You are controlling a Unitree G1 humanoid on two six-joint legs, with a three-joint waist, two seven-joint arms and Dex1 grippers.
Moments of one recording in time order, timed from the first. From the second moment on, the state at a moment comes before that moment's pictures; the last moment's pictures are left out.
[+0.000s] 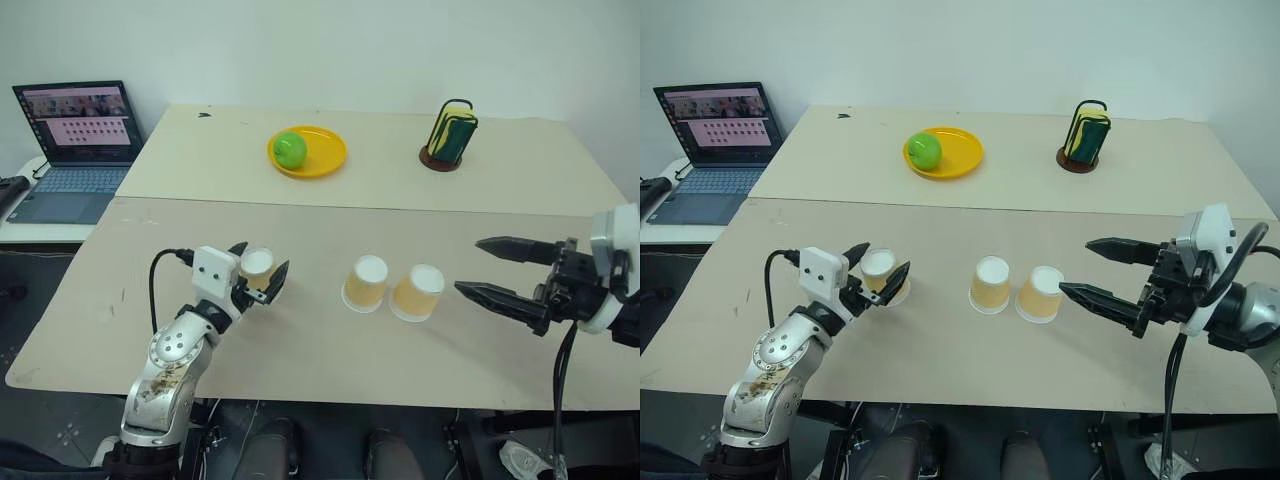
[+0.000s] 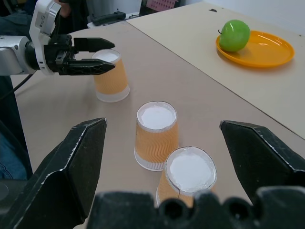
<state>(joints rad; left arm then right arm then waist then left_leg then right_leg) -0.06 0.32 0.02 -0.44 -0.28 0.38 -0.34 -0.03 -0.92 -0.53 -0.51 0.87 0.68 0.95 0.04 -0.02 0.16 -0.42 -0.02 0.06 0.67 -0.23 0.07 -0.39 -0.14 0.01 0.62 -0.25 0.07</state>
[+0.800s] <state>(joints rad) -0.08 0.32 0.05 -0.38 -0.28 0.38 -0.33 -0.01 -0.93 -0.53 -0.51 0.87 0.68 0.95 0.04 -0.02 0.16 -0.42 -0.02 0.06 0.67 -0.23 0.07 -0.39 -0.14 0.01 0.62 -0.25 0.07</state>
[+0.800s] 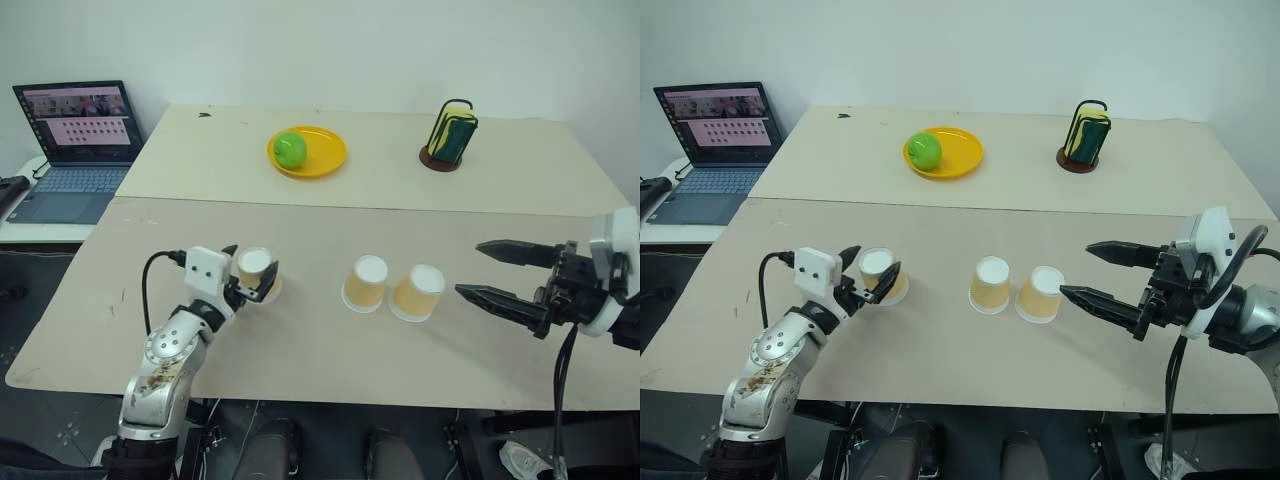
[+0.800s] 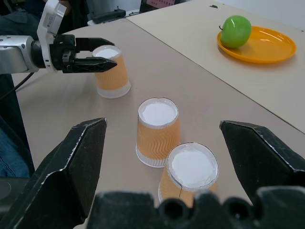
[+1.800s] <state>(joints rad) -0.47 0.39 0.05 -0.46 -0.44 0.50 -0.47 0.02 -0.93 -0.53 -0.52 0.80 0.68 0.95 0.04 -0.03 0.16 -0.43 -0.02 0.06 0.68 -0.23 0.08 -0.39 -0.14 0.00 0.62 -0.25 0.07</state>
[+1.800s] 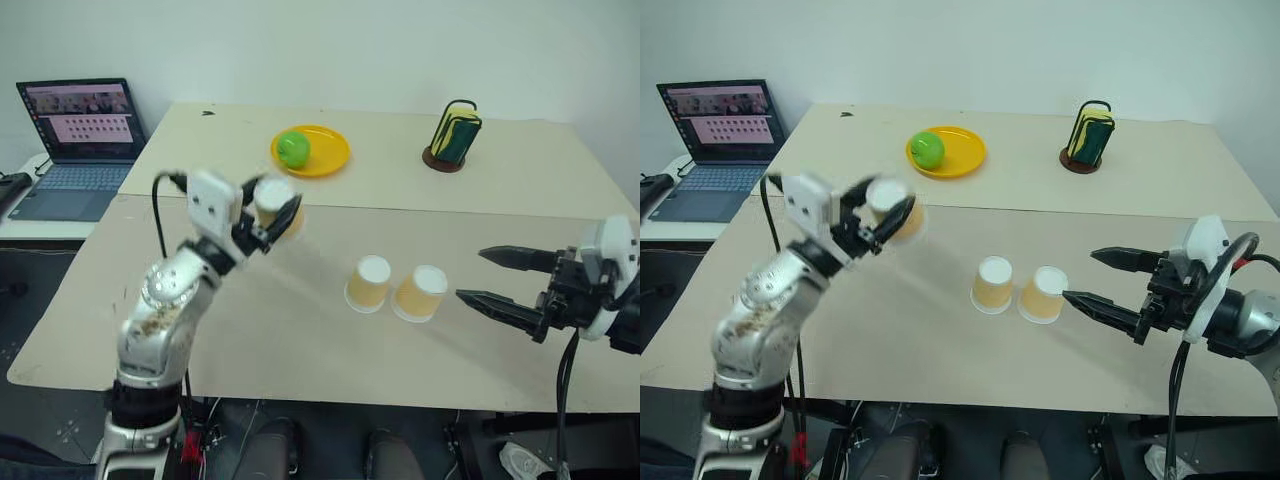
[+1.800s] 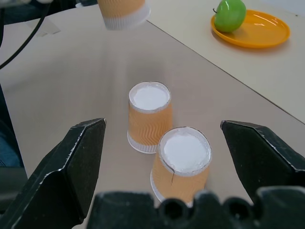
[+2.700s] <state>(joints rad) -1.02 0.14 -0.26 0.39 -0.43 0.34 -1.15 0.24 -0.80 -0.64 -0.73 0.81 0.68 0.76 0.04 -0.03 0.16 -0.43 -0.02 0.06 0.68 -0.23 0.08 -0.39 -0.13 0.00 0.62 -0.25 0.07</state>
